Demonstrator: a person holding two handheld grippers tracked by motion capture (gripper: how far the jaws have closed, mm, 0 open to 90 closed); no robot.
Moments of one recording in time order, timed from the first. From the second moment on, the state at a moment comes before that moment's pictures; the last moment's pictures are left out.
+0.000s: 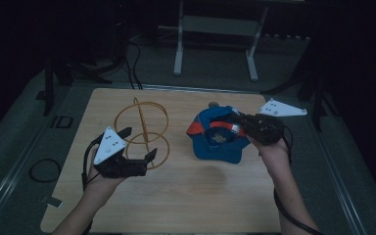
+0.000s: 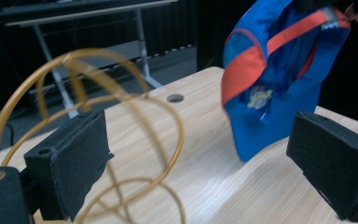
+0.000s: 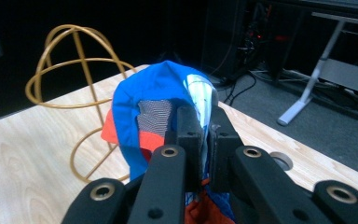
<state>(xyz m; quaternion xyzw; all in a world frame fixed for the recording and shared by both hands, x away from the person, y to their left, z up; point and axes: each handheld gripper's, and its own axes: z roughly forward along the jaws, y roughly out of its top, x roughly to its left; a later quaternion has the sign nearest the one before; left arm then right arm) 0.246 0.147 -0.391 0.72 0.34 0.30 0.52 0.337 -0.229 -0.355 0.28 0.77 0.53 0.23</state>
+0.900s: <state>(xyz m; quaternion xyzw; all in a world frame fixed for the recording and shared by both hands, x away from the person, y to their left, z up) 0.310 0.050 -0.349 0.79 0.25 0.27 0.50 0.316 -0.214 -0.347 0.24 0.77 0.55 0.21</state>
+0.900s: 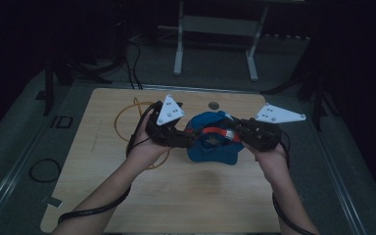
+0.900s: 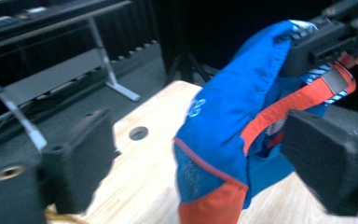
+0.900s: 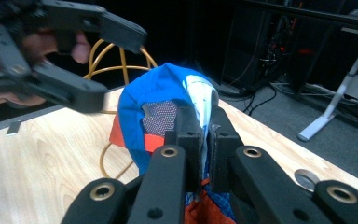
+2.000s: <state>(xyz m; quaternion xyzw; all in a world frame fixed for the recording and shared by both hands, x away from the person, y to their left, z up) 0.328 0.006 -0.359 0.82 0.24 0.26 0.45 0.305 -0.210 -0.354 0.23 0.78 0.55 0.20</state>
